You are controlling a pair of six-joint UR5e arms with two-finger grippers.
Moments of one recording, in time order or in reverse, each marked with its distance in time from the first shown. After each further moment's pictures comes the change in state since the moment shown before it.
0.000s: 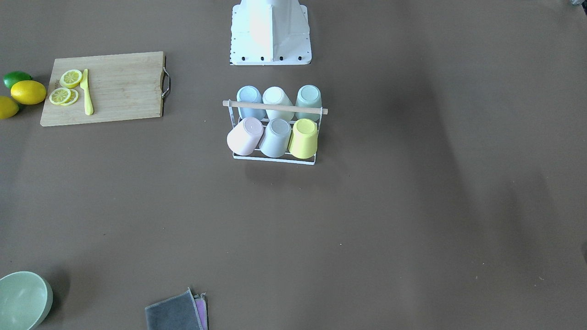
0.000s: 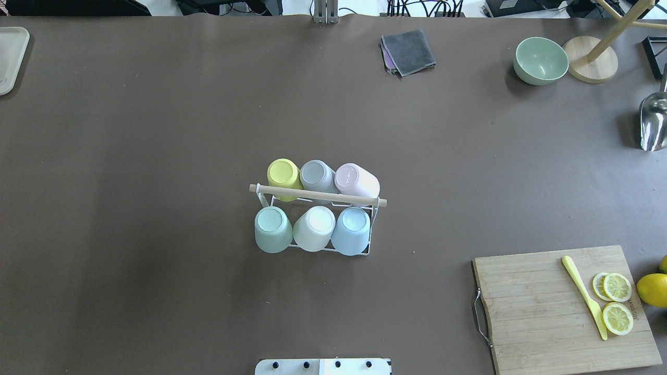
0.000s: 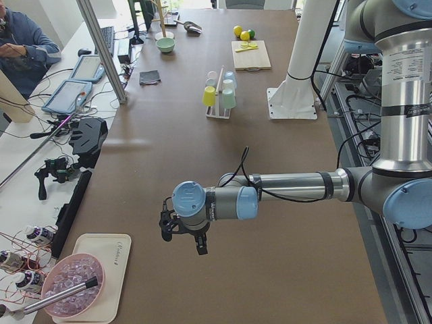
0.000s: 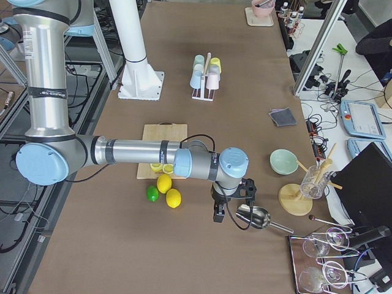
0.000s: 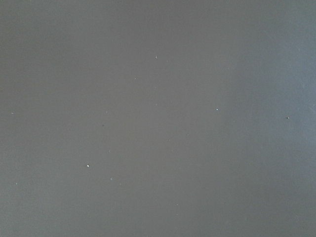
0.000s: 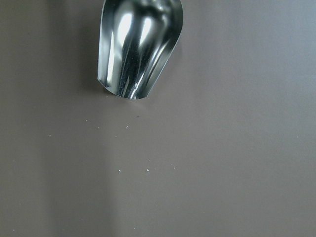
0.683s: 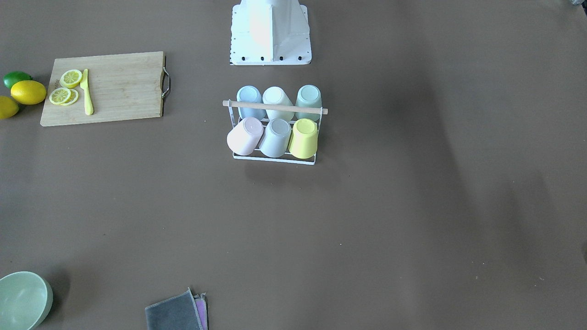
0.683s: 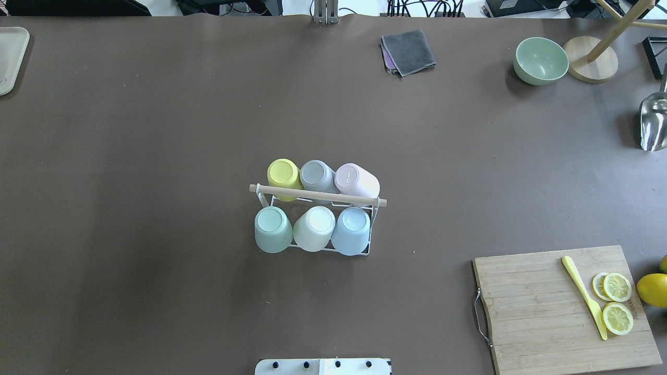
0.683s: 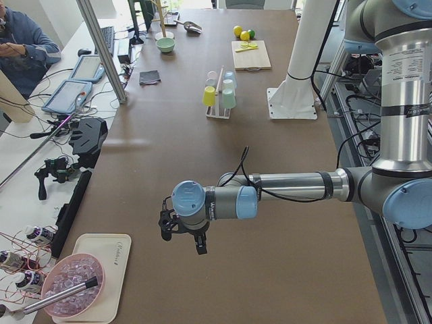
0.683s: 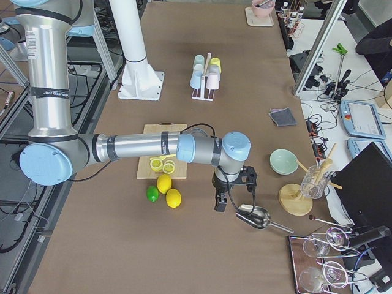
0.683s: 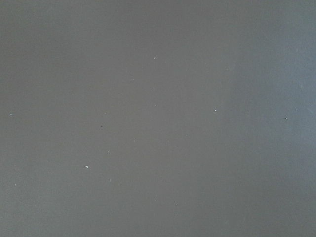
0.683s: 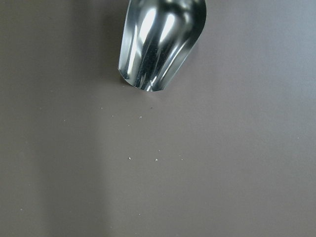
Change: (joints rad) left arm 0.000 -0.002 -0.001 0.000 0.000 0.000; right arm -0.019 0.000 0.063 -0.081 -0.030 -0.073
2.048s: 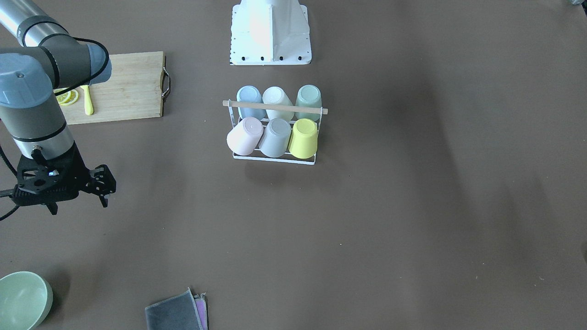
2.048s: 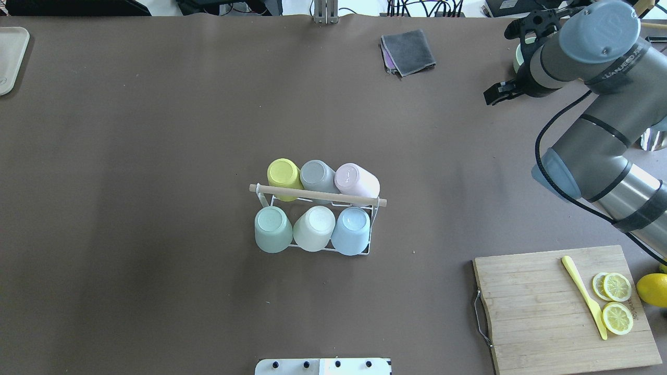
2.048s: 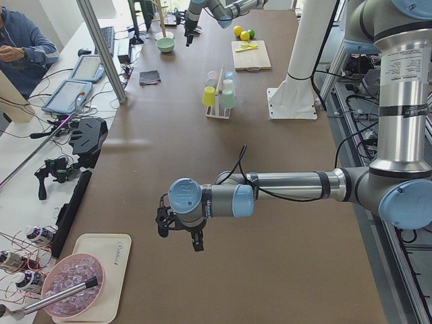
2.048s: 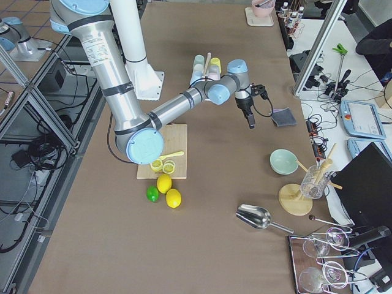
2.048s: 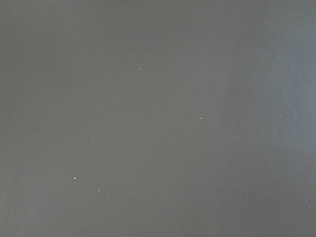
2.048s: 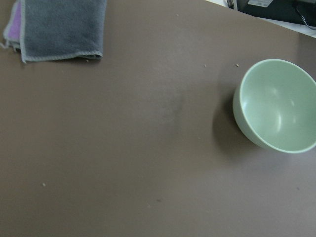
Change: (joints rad) left arm 0.005 -0.012 0.003 -0.001 -0.009 0.001; right arm -0.580 0.374 0.074 0.259 -0.417 0.610
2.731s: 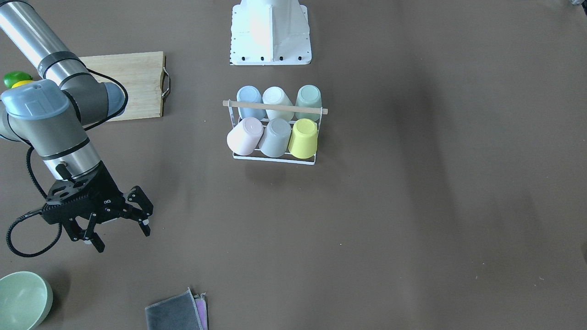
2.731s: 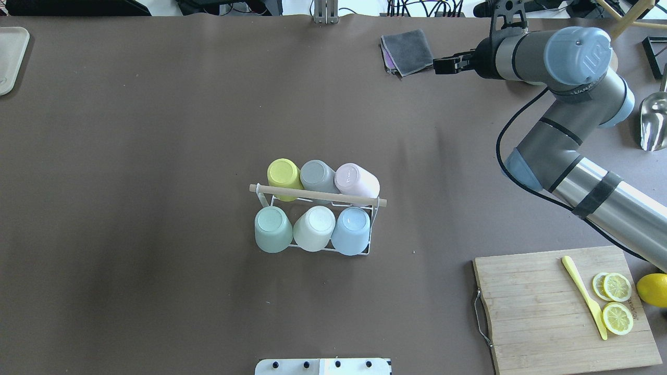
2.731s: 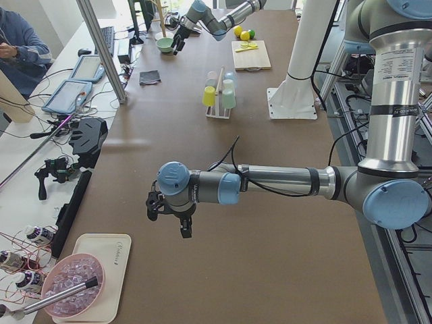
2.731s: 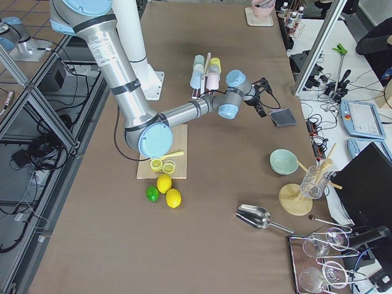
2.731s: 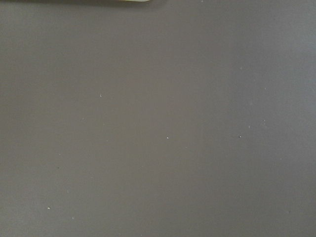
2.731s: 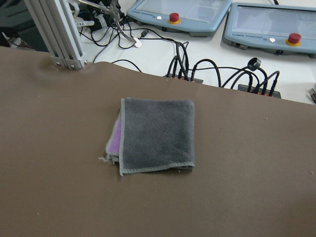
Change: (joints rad) left arm 0.032 -0.059 -0.003 -0.004 0.004 -0.014; right arm -0.072 0.072 -0.294 0.690 -0.093 0.206
